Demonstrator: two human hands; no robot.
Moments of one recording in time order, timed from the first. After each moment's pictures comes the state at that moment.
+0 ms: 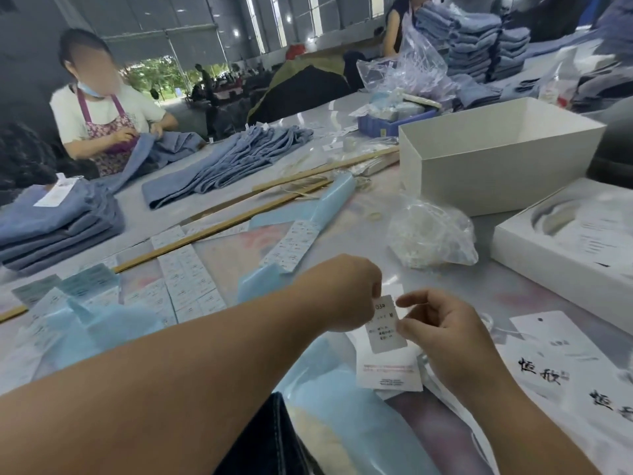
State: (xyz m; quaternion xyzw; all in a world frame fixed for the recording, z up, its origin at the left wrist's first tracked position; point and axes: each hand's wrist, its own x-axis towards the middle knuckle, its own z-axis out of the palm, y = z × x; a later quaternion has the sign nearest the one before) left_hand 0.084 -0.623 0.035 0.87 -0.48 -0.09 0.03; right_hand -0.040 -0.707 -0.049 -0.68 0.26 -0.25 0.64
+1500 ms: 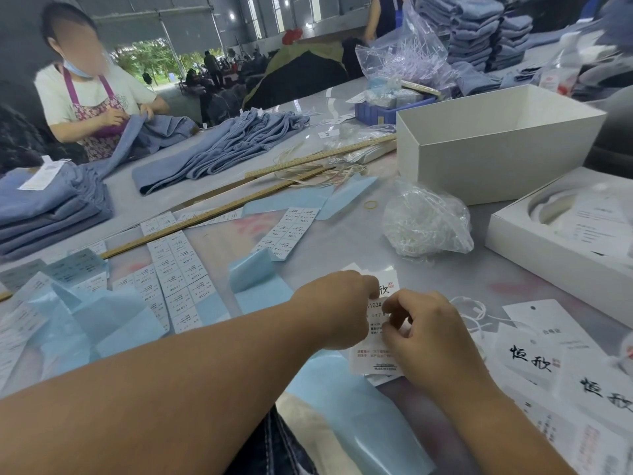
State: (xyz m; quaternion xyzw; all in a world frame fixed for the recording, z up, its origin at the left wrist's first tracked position) left_hand 0.078 -0.614 0.000 0.87 -0.48 -0.12 0.00; right_hand -0.036 -0.701 -0.066 -0.88 0.25 -0.26 0.31
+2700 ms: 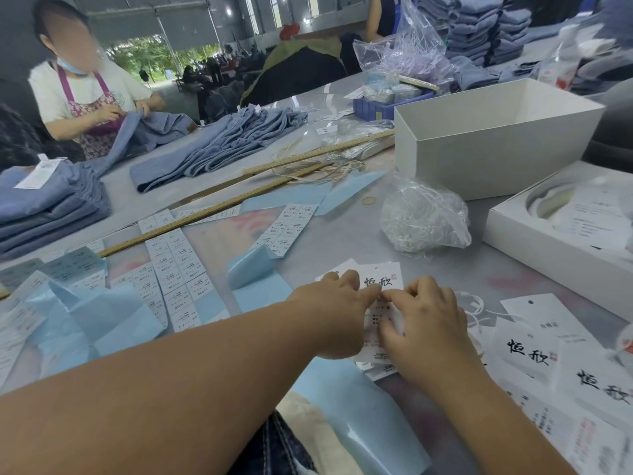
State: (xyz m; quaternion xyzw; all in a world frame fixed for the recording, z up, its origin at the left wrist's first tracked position) left_hand 0.080 -0.610 -0.013 0.84 -0.53 -0.10 -0.12; right_hand -0.031 -0.699 -0.073 -0.91 0.29 -0.21 0.20
